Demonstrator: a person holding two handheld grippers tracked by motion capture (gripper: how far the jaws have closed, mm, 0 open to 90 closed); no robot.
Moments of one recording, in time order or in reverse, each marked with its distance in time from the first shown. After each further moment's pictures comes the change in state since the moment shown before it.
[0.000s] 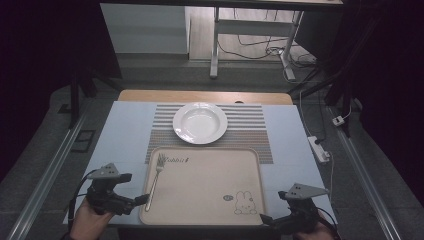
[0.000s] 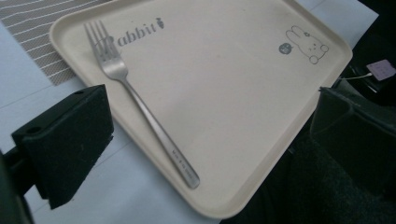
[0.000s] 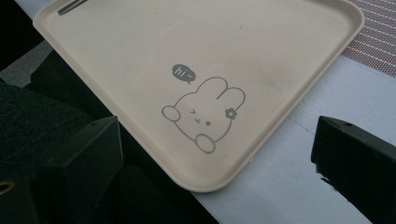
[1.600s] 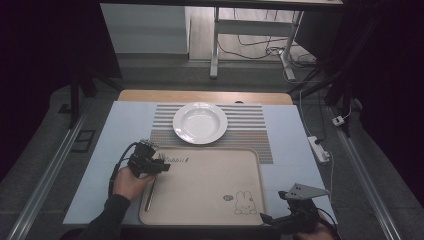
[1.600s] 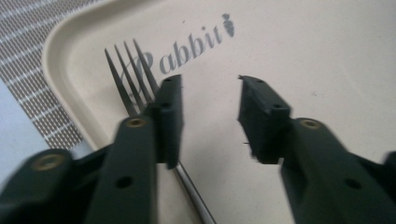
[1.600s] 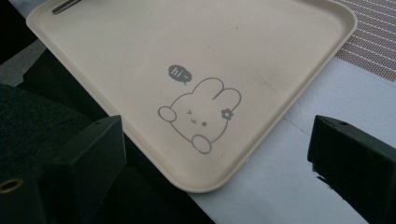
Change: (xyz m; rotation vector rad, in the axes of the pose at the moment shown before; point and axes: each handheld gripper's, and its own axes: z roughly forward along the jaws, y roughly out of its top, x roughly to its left) left arm 0.050 0.065 0.111 0.240 0.085 -0.081; right arm 0.001 0.000 0.000 -0.003 -0.021 -0.007
